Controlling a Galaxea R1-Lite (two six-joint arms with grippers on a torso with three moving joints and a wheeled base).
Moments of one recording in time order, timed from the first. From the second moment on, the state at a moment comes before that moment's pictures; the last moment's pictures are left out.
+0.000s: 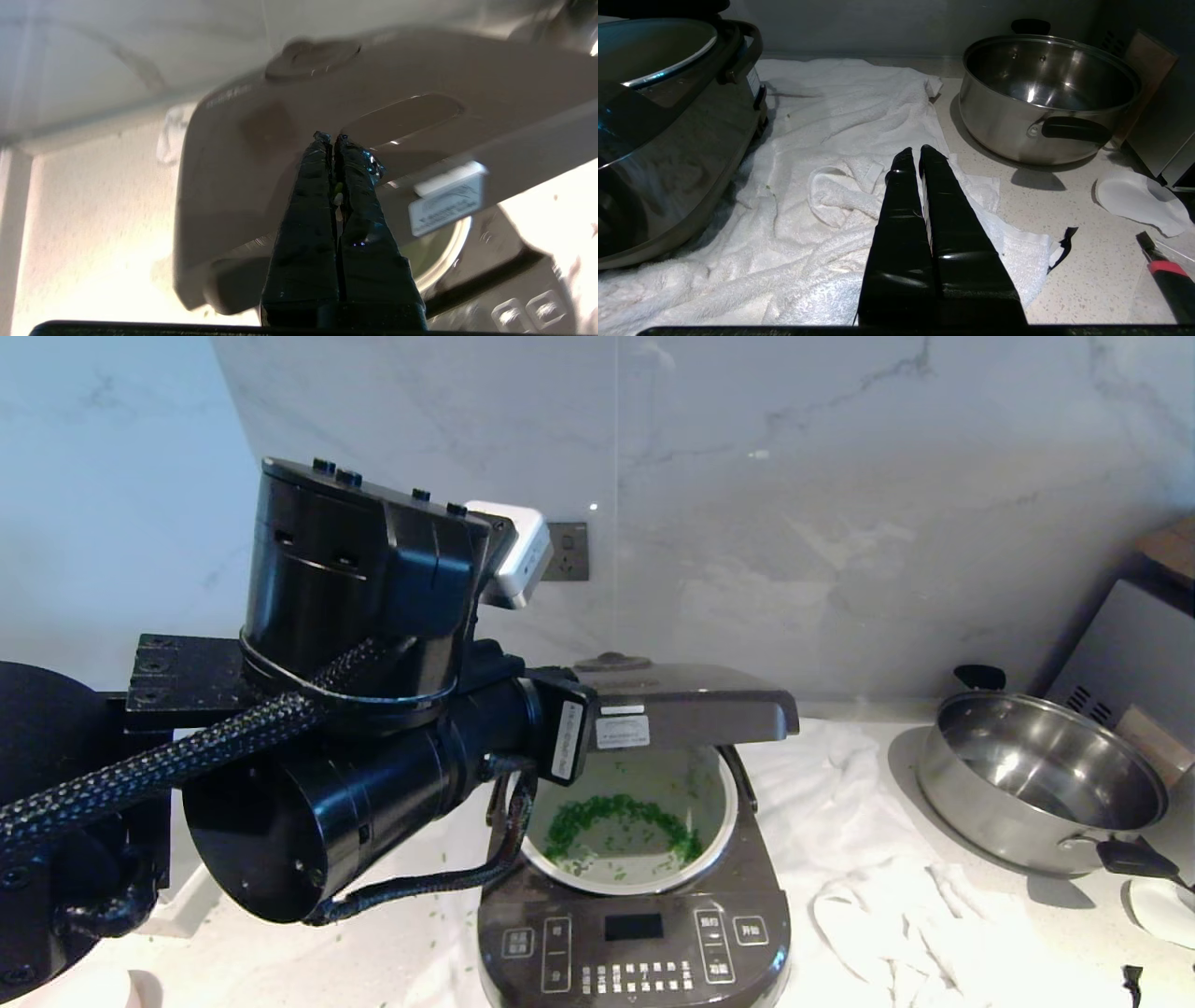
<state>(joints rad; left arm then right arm) -0.91 1.57 -1.12 -0.06 0.53 -0.11 0.00 0.00 0.00 0.00 0.00 -0.02</state>
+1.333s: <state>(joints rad) -1.05 1.53 -0.81 -0.12 0.54 -0.28 0.00 0.00 0.00 0.00 0.00 -0.02</state>
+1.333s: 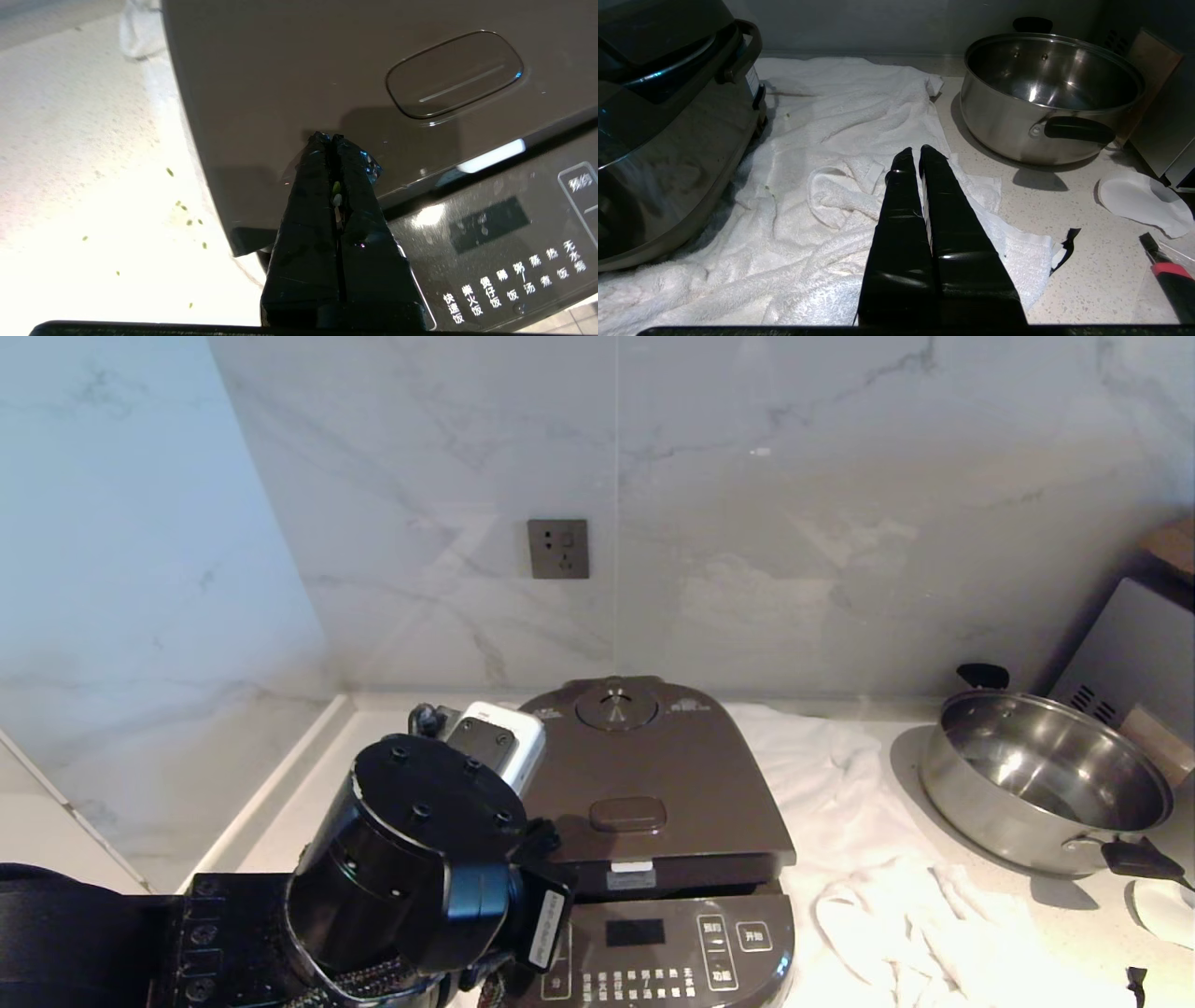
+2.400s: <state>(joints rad) -1.08 1.60 -0.73 -0.18 0.54 -0.35 0.00 0.00 0.00 0.00 0.00 -0.02</state>
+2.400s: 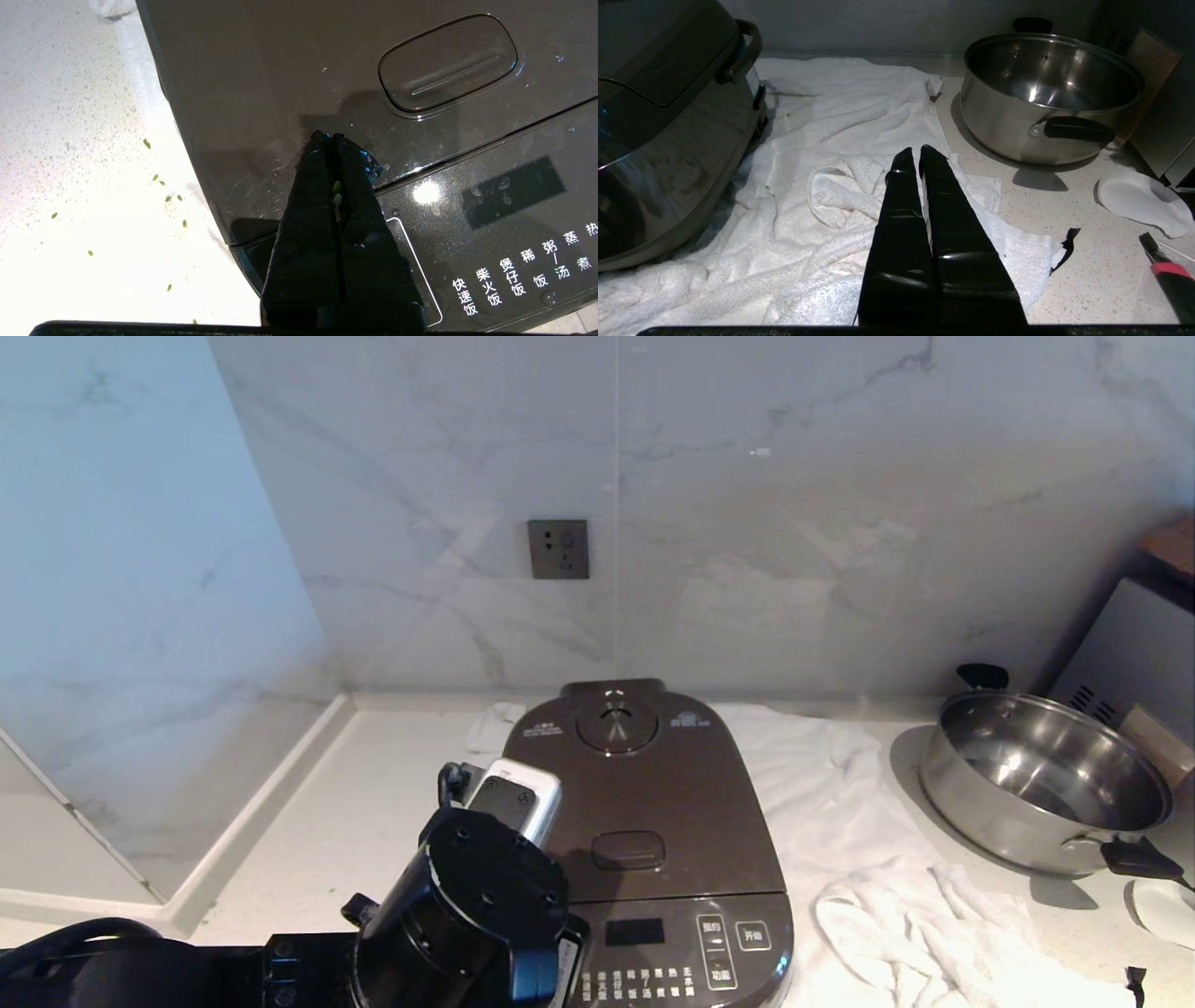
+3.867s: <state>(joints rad) -0.73 0.99 -0.65 -0.17 0.54 -0.13 0.00 0.00 0.00 0.00 0.00 -0.02</state>
